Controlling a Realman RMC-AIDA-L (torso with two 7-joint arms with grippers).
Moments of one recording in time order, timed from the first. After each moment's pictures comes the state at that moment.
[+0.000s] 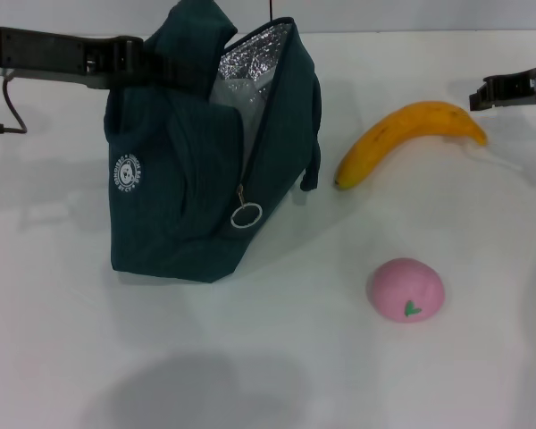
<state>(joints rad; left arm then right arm) -0.65 -2.00 0.75 1.05 2.05 1.68 -2.47 0.96 1.92 -0.75 -0.46 -2.50 -0.98 2.40</state>
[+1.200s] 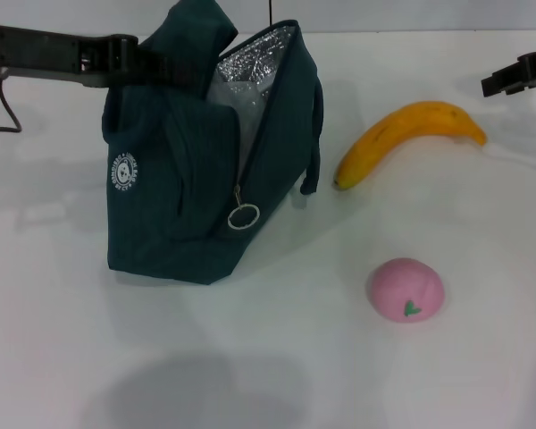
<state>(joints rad) -0.65 -1.99 0.74 1.05 2.04 1.70 -2.46 0.92 1.85 -0.81 -0.63 -2.44 -1.25 2.40</state>
